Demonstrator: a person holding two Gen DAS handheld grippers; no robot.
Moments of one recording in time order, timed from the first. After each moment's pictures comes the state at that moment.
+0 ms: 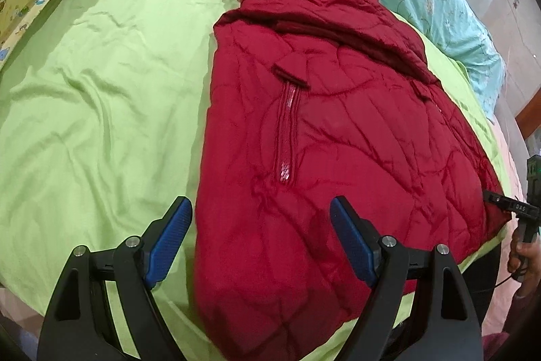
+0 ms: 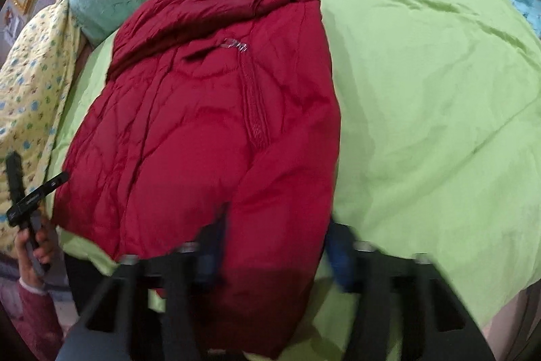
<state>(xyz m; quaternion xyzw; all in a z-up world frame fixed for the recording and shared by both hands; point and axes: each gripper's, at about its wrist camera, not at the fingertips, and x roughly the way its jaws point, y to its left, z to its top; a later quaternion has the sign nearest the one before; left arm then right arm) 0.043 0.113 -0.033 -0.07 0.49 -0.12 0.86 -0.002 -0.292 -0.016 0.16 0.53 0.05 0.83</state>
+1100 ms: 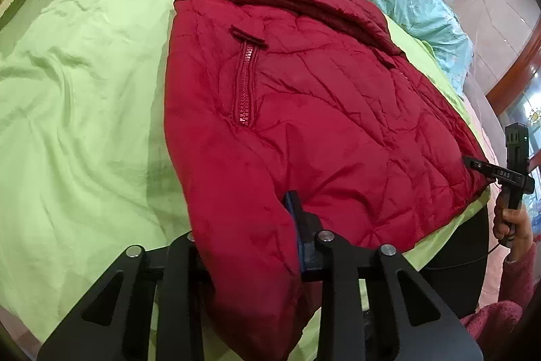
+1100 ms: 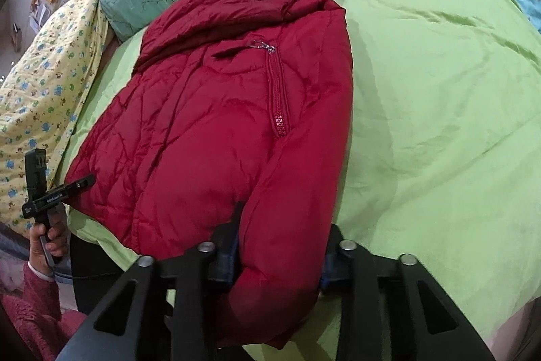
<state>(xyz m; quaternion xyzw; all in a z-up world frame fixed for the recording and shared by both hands) 0.014 0.101 -0.051 -0.07 0.49 -0.20 0.85 -0.012 -0.281 -0.018 0.15 0.49 0.09 0.85</state>
